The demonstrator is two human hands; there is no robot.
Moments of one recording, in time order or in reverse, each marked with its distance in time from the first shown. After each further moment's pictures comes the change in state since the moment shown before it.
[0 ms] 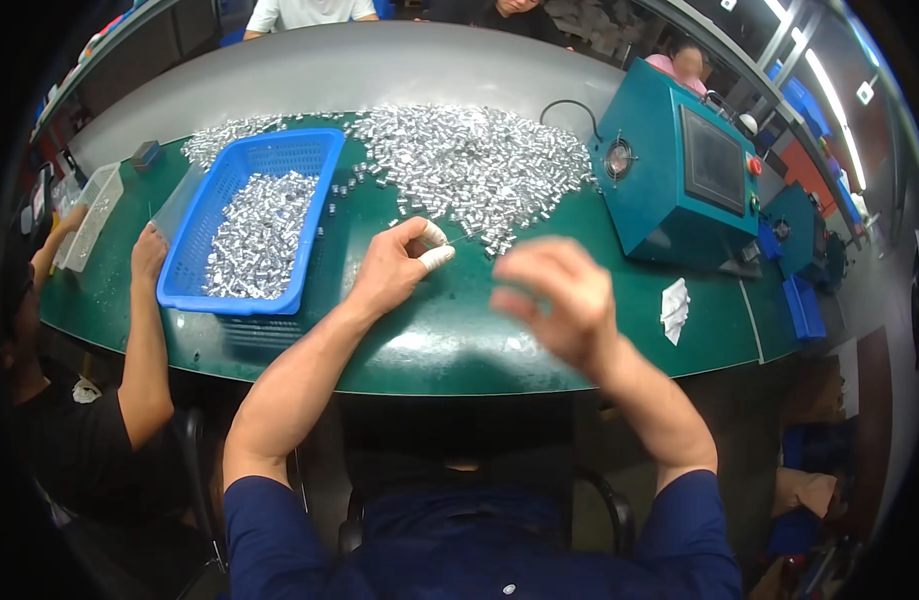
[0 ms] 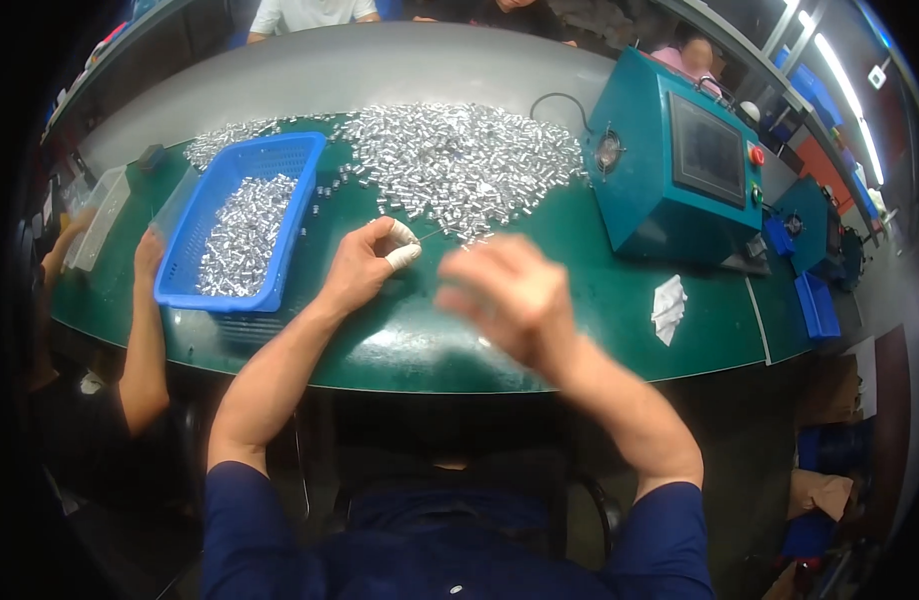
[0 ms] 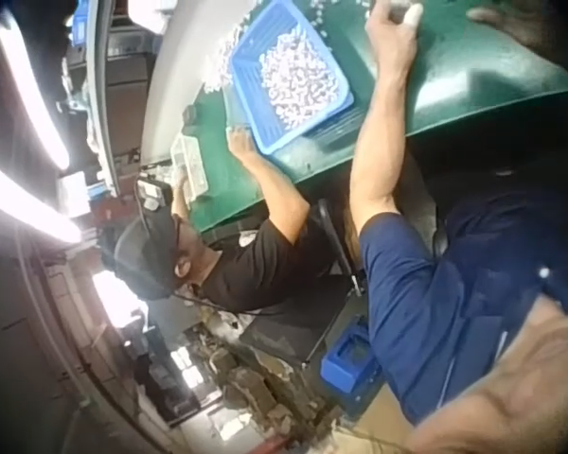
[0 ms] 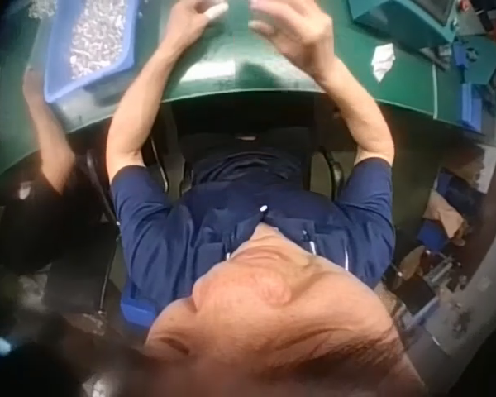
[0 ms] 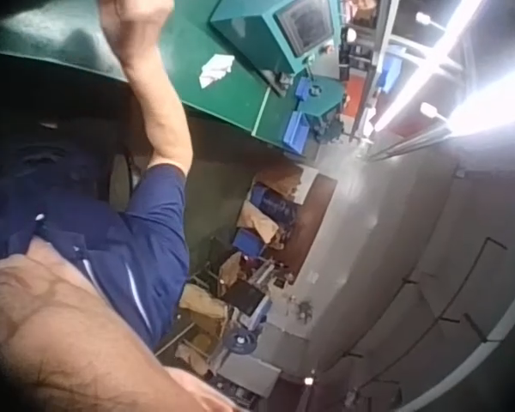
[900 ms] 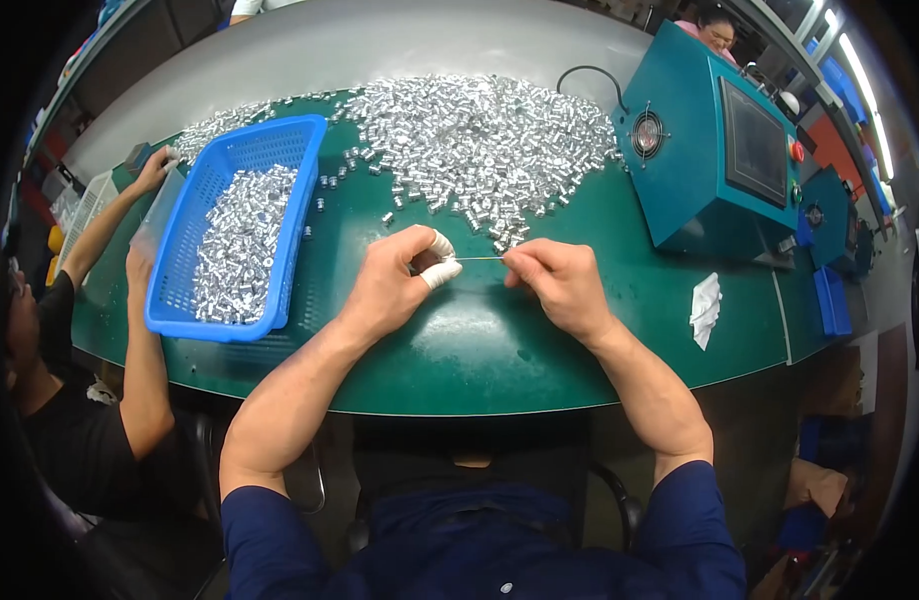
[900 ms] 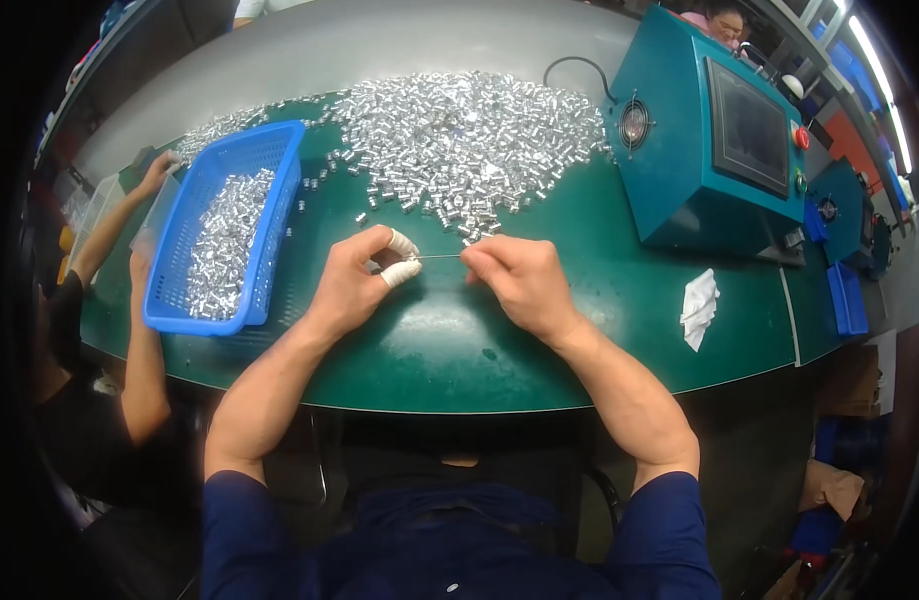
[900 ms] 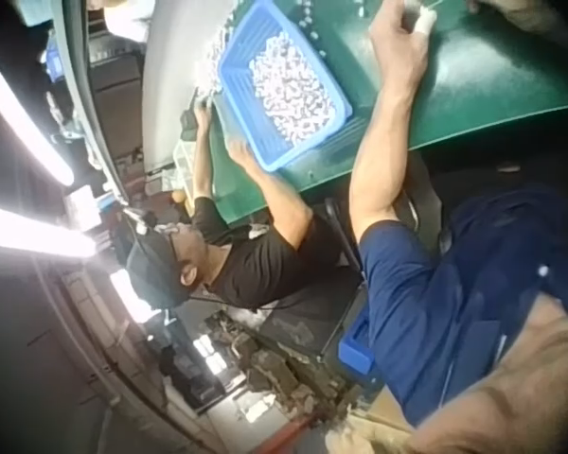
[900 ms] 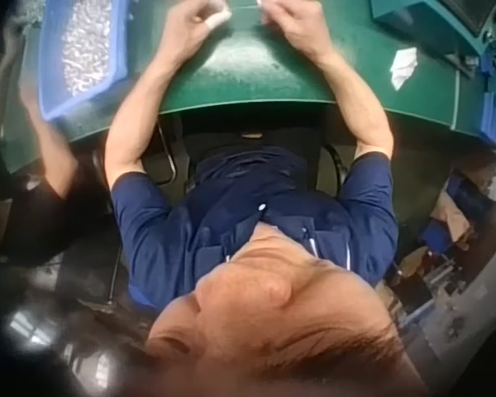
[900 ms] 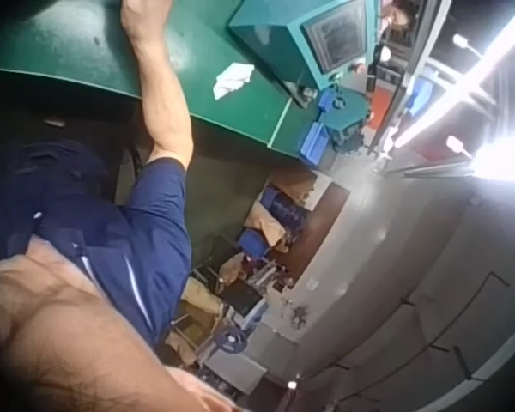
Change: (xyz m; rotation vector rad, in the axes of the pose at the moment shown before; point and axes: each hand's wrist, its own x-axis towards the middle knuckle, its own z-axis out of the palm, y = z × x) left_hand 0.001 0.003 0.009 0.229 -0.061 0.085; right_hand -0.050 0.088 0.057 0.328 -0.034 0.310
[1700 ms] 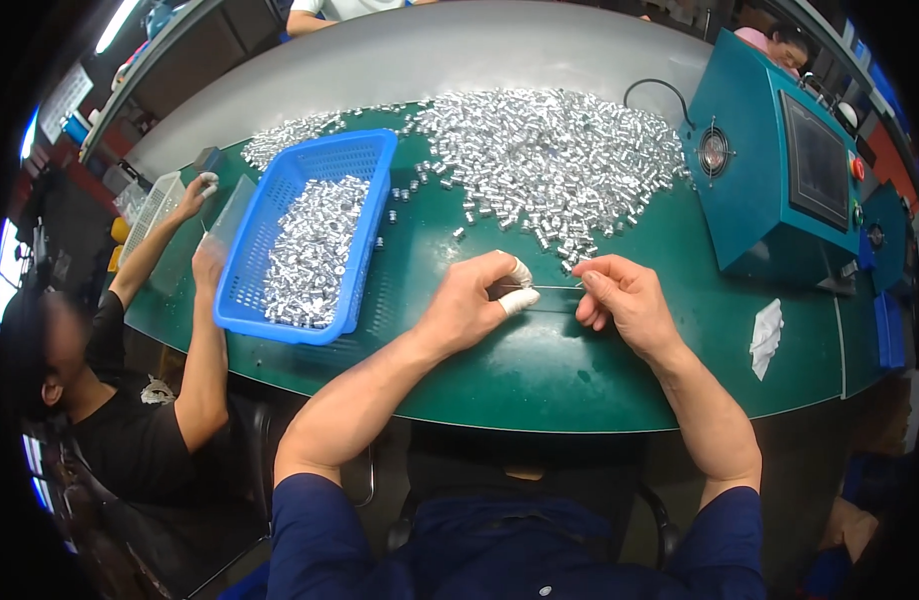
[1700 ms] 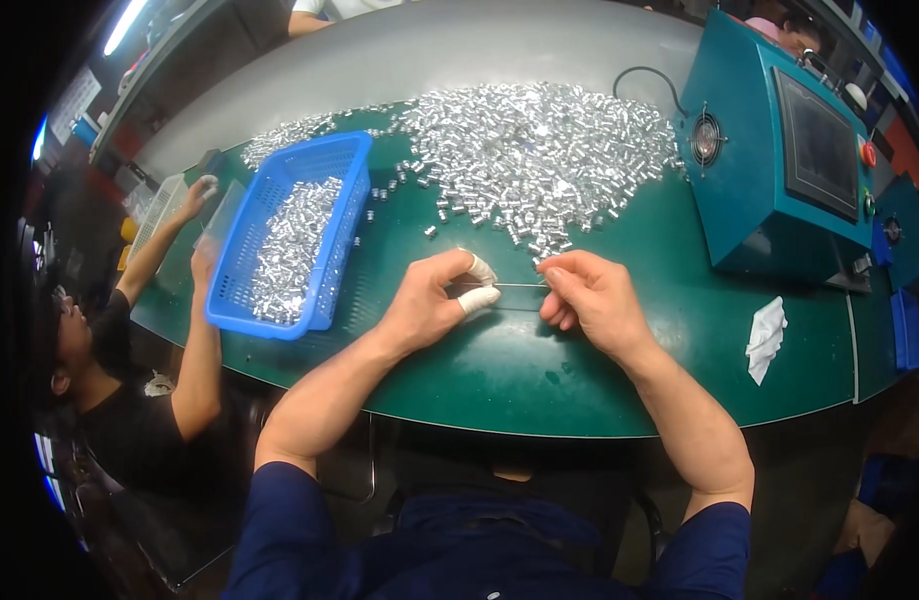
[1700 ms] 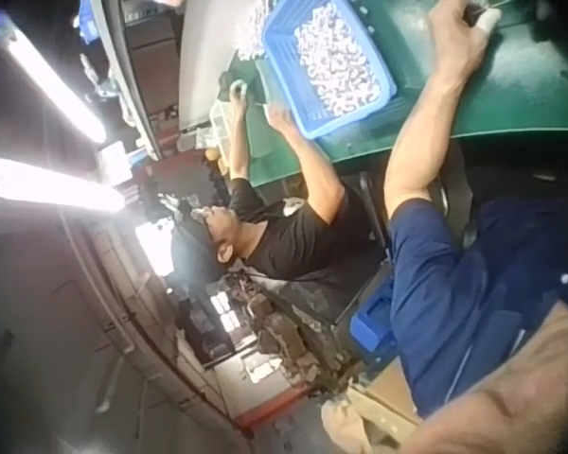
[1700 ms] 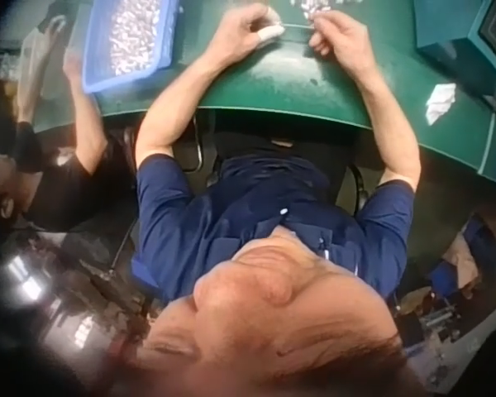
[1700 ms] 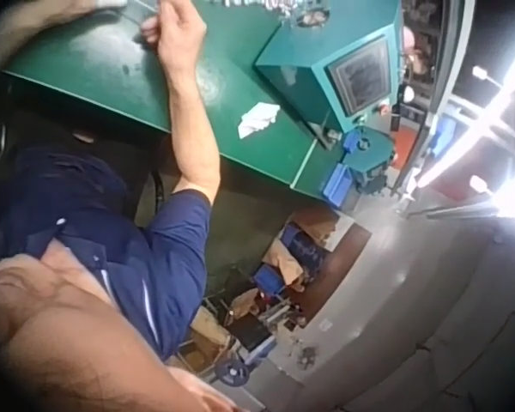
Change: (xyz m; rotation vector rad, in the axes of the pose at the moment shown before) left_hand -0.002 0.005 0.007 -0.025 -0.058 -0.056; right_hand -0.004 -0.002 -0.010 0.695 -0.182 0.786
